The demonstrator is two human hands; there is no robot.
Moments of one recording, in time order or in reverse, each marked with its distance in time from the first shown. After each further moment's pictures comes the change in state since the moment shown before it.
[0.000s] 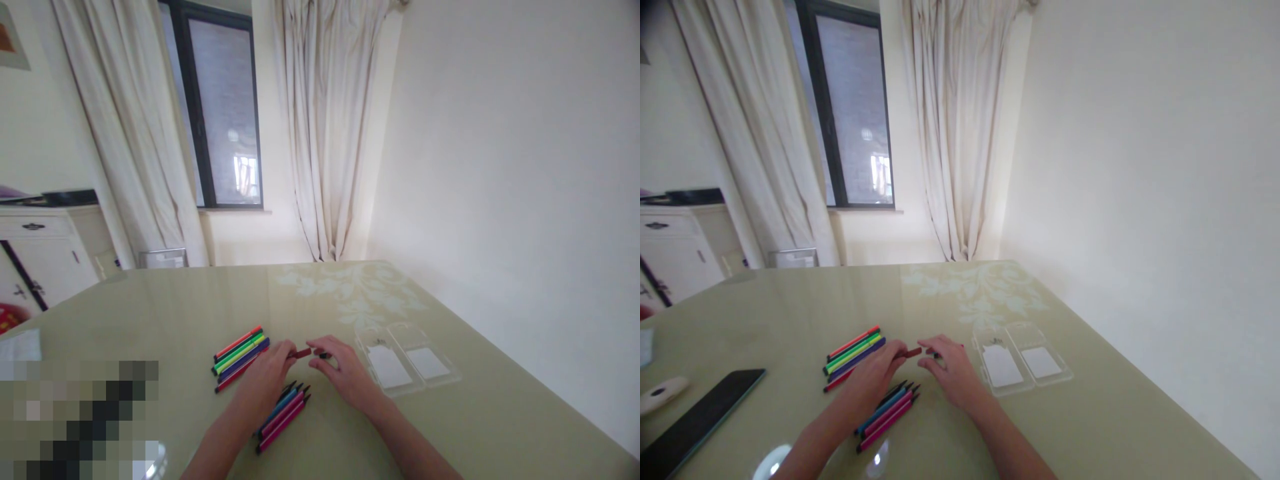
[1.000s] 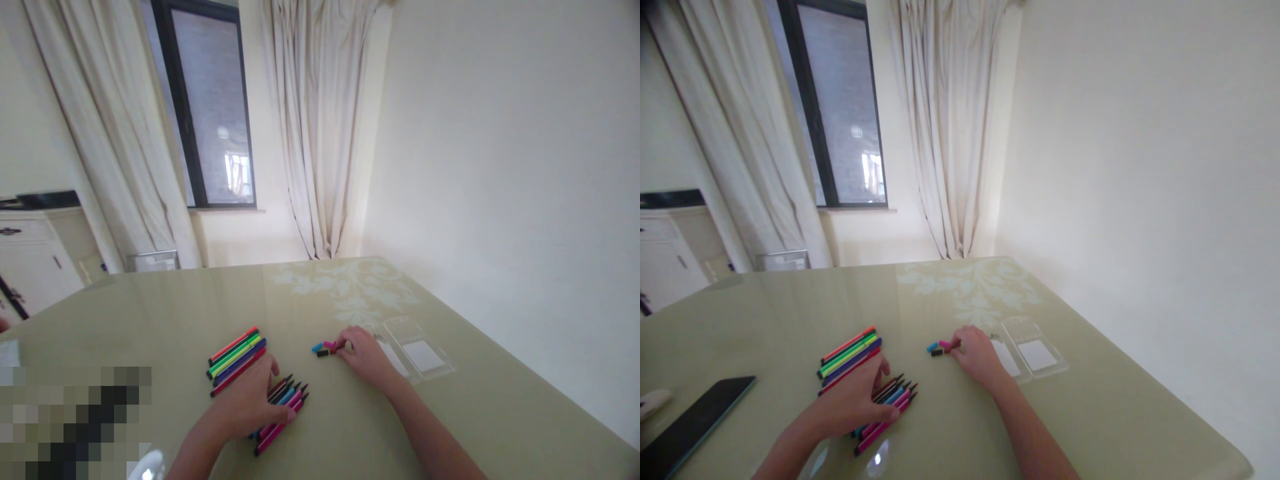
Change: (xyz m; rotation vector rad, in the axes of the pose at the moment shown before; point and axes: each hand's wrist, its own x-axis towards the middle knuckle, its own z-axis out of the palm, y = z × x) left_hand -0.015 -0.022 -0.013 0.005 -0.272 -0.174; right_hand -0.001 0.045 -0.039 -0.406 -0.023 0.147
